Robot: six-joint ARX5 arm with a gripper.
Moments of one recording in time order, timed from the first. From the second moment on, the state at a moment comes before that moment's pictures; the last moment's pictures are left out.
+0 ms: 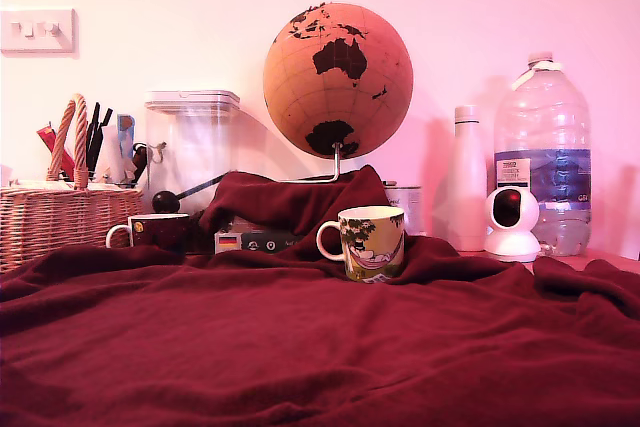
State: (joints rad) arm 0.01 0.68 0.02 0.25 -0.05 -0.22
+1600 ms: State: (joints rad) arm 0.05 1.51 0.11 0.89 0.00 -0.14
